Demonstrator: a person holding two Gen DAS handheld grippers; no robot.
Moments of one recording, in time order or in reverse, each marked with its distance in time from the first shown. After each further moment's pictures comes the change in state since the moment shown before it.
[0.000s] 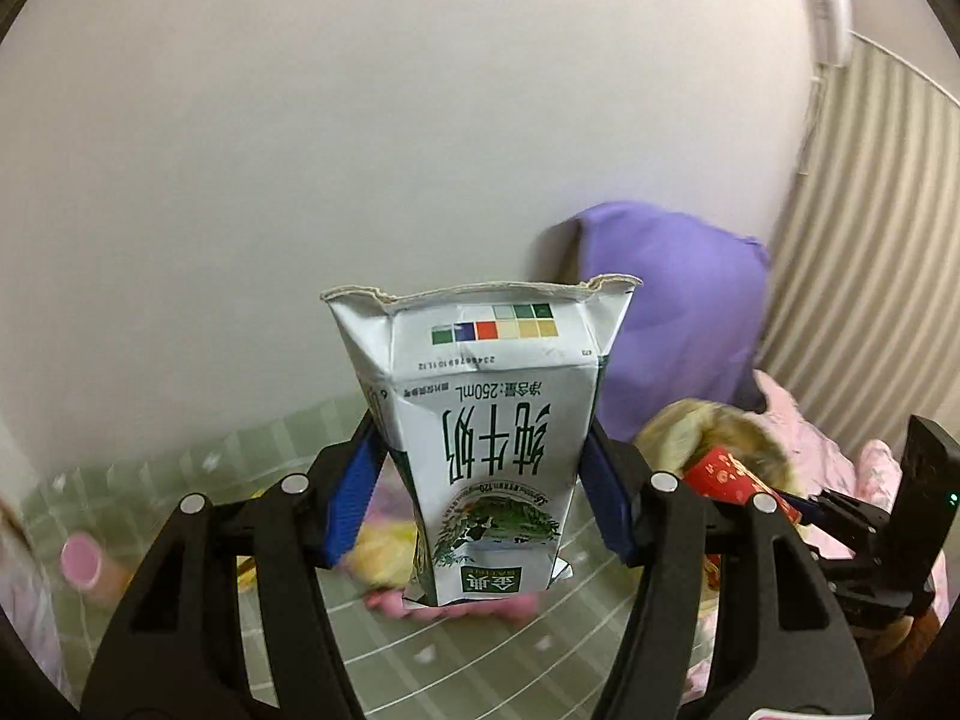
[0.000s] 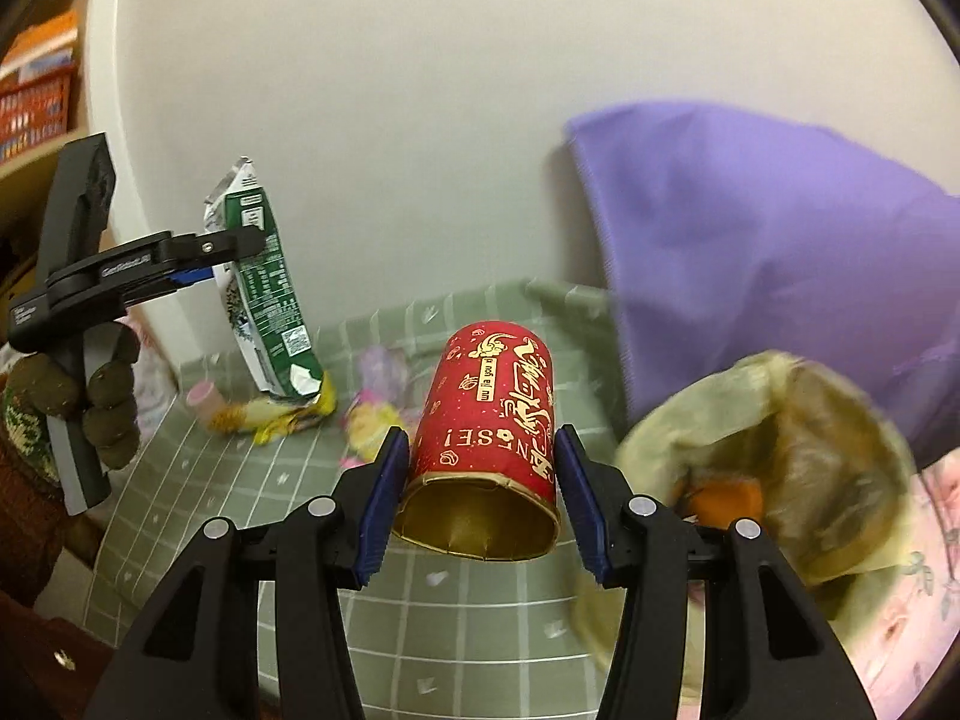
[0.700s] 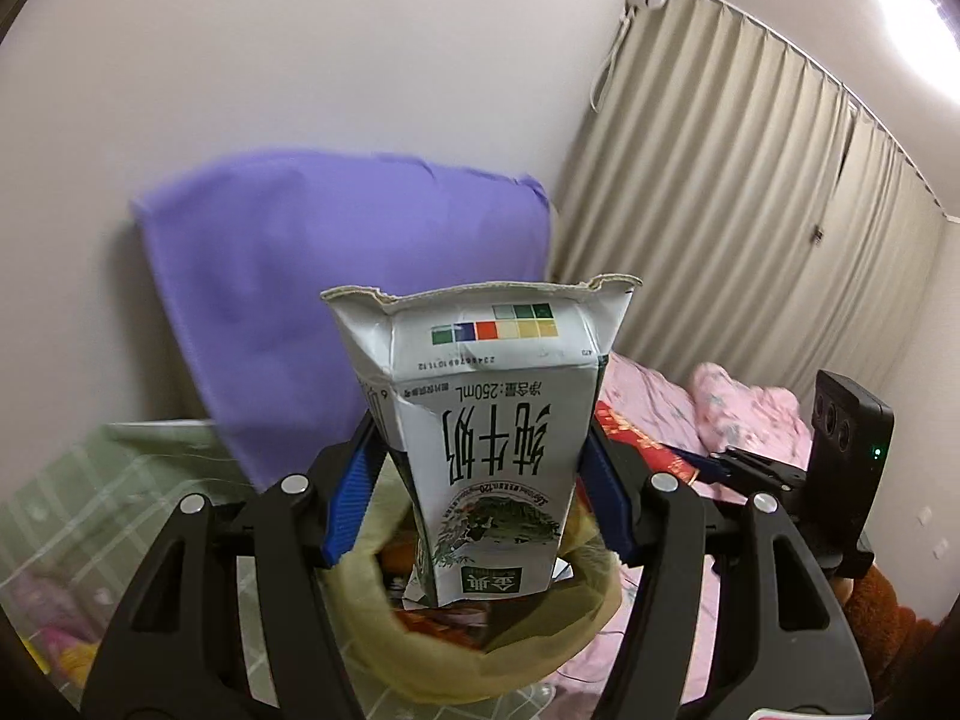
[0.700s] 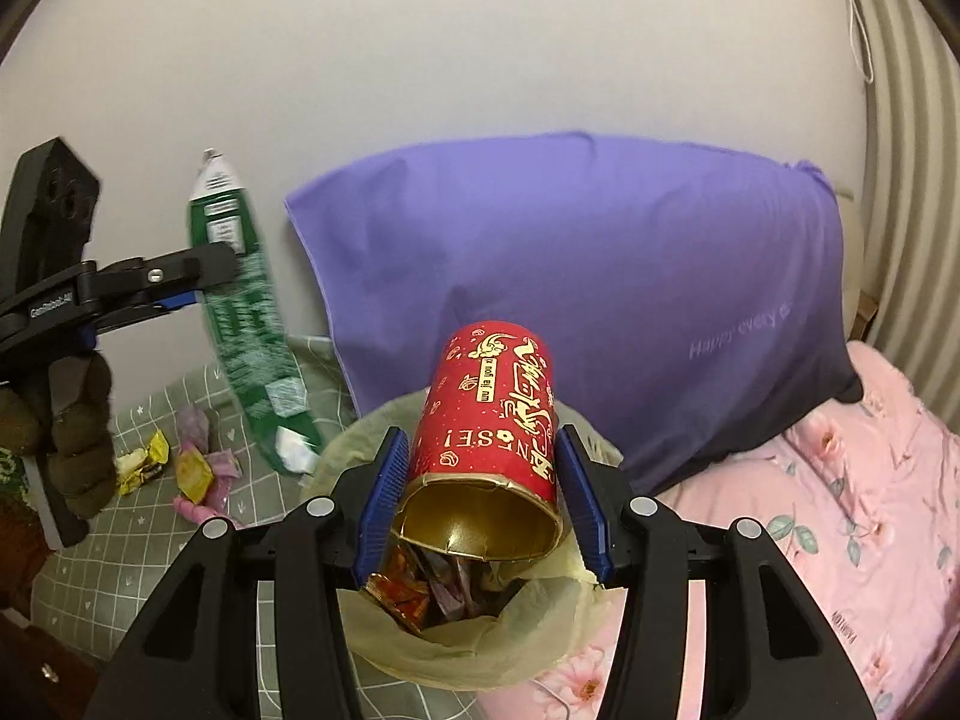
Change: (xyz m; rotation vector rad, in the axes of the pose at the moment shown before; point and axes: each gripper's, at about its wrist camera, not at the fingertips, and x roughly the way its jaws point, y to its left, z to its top) left arm 0.129 -0.181 0.025 0.150 0.129 -0.518; right arm -0.071 -0.143 0.003 0.161 -0.050 -0.290
